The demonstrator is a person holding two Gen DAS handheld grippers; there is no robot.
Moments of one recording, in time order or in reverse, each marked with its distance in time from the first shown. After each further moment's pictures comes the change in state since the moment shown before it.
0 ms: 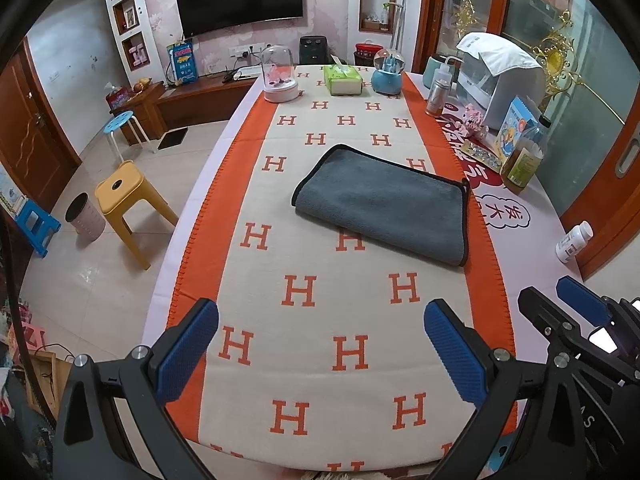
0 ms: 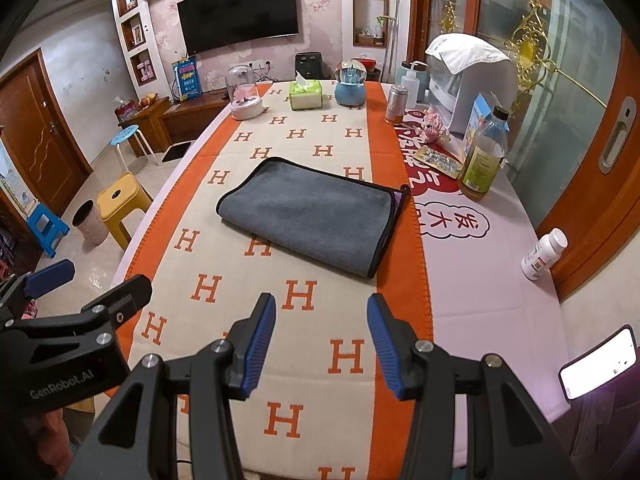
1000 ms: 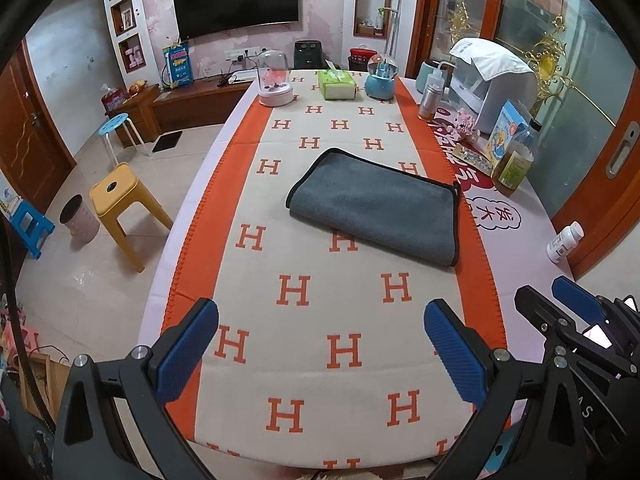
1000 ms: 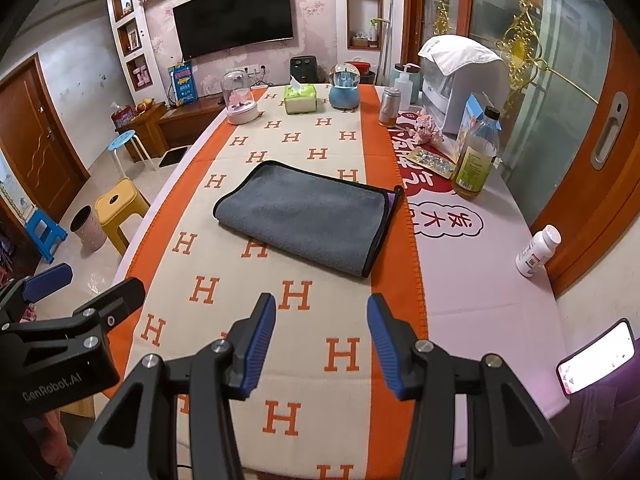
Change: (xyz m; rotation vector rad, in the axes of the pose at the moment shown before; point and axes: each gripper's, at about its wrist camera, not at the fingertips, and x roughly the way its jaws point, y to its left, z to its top) left arm -0.008 -0.003 0.000 0.007 -0.012 -0.025; right arm -0.009 -0.005 -0.004 0.018 -0.008 -0.008
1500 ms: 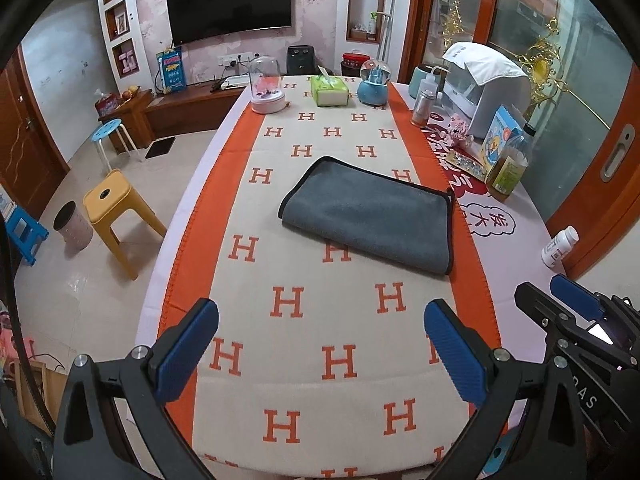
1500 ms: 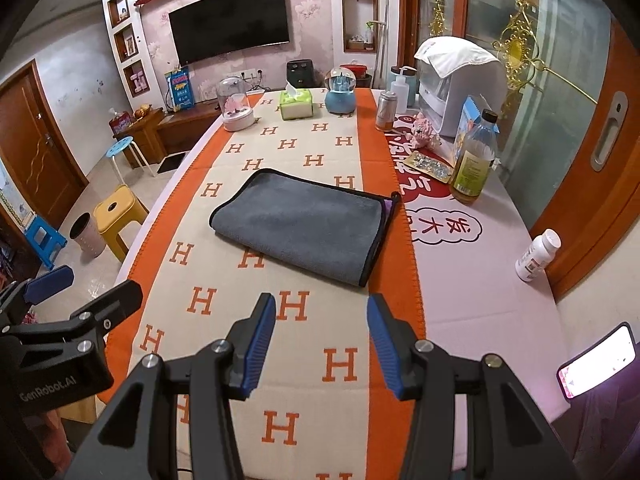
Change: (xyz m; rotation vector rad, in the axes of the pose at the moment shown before) left arm 0.003 -0.001 0.008 0.009 -0.018 -0.025; right arm 0.003 -0.005 0.007 0.017 -0.017 -0.003
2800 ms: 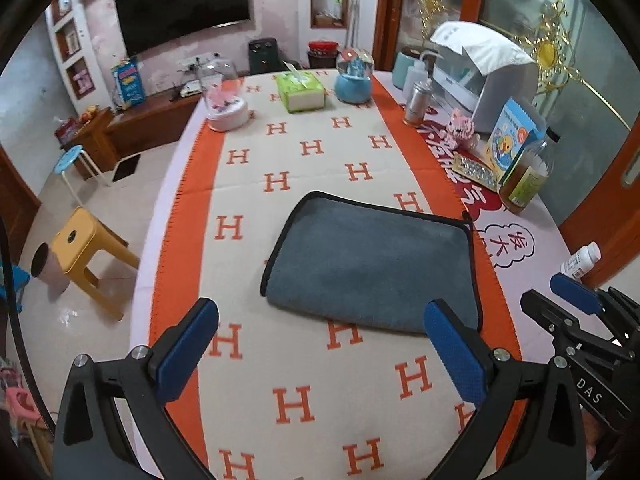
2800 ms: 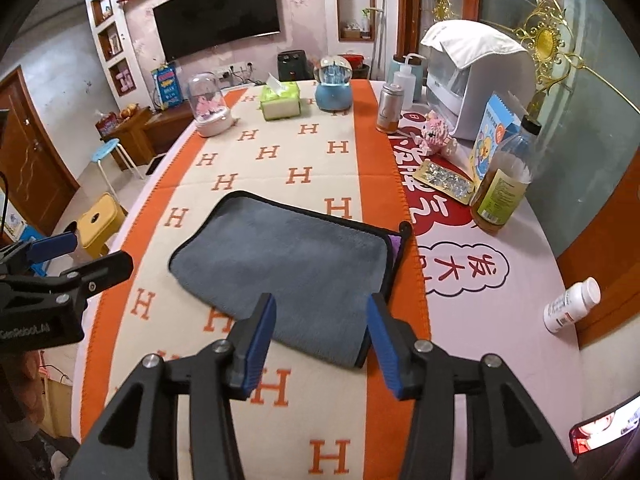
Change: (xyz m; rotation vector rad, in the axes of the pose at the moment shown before) left arm 0.114 0.009 0.116 0.120 0.038 -0.074; right arm 0.100 -0.017 0.075 0.017 0.035 0.007
